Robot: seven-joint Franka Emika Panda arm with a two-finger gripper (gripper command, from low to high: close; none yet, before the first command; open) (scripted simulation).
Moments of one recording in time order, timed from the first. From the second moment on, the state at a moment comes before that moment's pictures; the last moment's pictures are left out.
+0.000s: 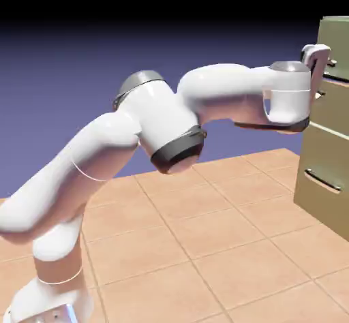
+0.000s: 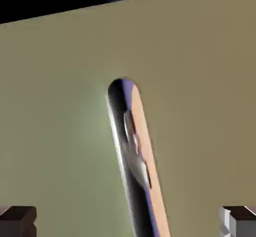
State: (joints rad) arm 2.44 -0.82 -2.01 -1.25 -2.53 2.80 -2.11
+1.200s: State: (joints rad) arm 1.95 -0.61 -1.65 -1.77 -2.63 2.67 -1.88
